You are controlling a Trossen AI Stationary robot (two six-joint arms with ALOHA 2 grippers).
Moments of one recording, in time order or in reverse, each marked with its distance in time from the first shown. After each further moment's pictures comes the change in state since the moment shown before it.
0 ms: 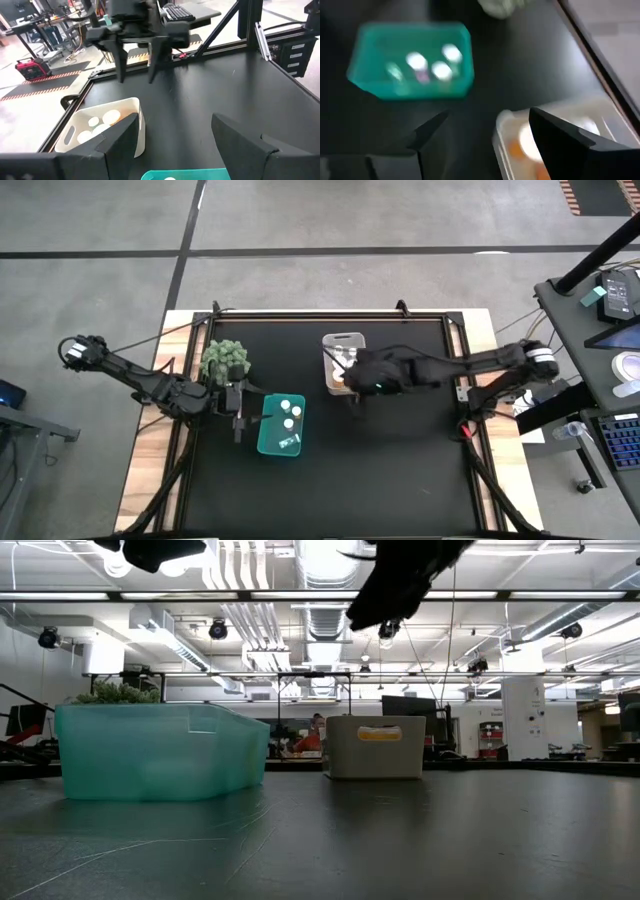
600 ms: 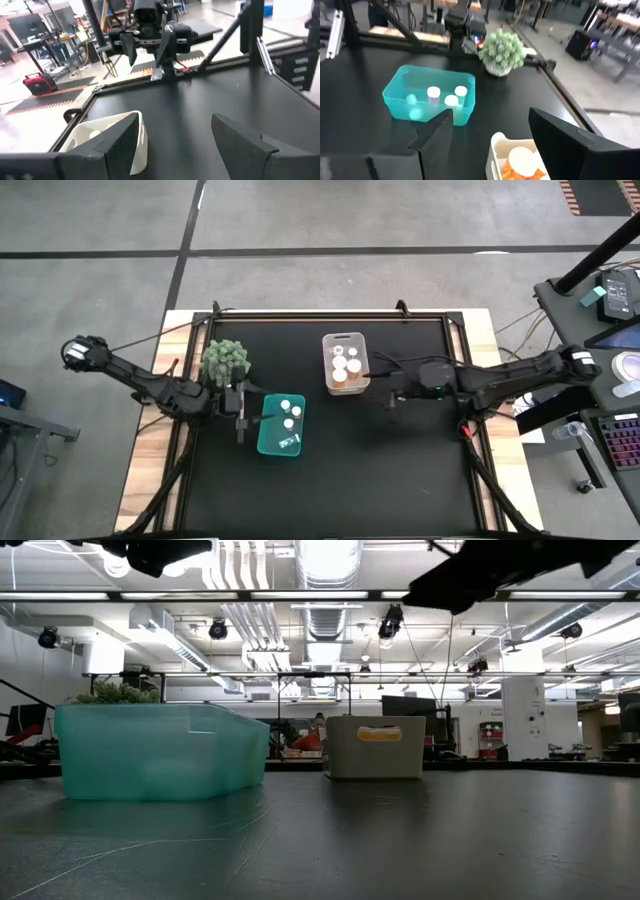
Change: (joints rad) left arm 0.004 0.004 -0.089 0.201 -0.007 0.056; right arm 0.038 -0.440 -0.592 0.620 -0.031 -0.211
